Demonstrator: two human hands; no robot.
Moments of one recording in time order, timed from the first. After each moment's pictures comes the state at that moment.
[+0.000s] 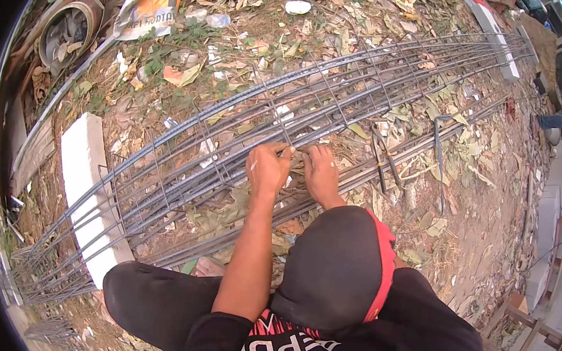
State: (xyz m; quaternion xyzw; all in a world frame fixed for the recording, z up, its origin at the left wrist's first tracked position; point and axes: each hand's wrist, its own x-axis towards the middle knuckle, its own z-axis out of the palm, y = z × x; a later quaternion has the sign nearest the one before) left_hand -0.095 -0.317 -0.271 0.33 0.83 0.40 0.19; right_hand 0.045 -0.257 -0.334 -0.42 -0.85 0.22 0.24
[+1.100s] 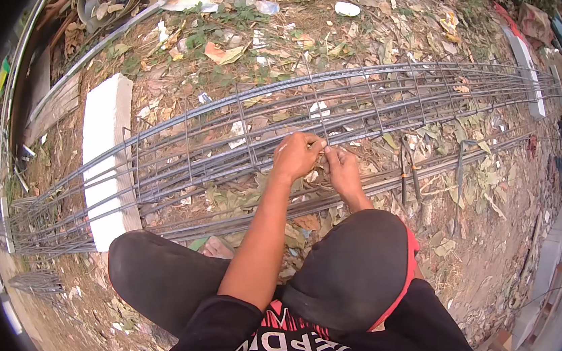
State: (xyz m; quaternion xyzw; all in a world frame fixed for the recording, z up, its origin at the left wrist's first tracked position) left_hand -0.123 -0.325 -0.253 0.37 0.80 0.36 0.31; right_hand 0.027 -0.254 -0.315 -0.47 -0.61 0.62 0.17
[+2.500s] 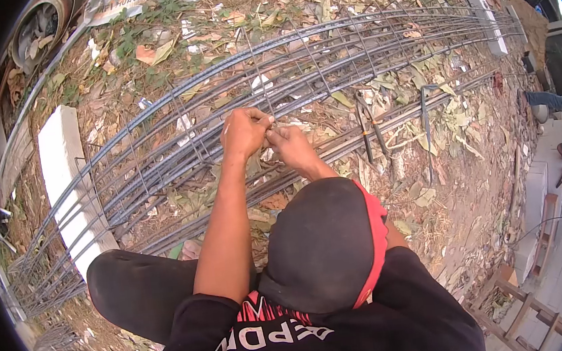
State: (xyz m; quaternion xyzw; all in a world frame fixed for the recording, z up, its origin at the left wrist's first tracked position) left_hand -0.120 -0.306 -0.252 0.31 0.82 0.31 0.37; right_hand 0.027 -0.259 -0.293 -0.46 -0.56 0.69 0.06
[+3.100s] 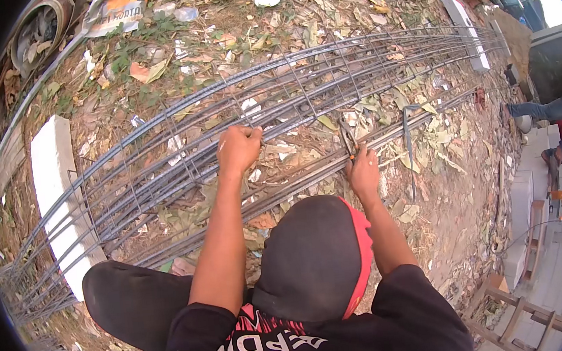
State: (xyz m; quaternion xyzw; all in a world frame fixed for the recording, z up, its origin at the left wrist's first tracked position) left_hand -0.117 -0.290 -0.269 0.32 0.83 0.32 0.31; right_hand 0.220 -0.192 -0.332 -0.57 -0.81 0.03 0.07
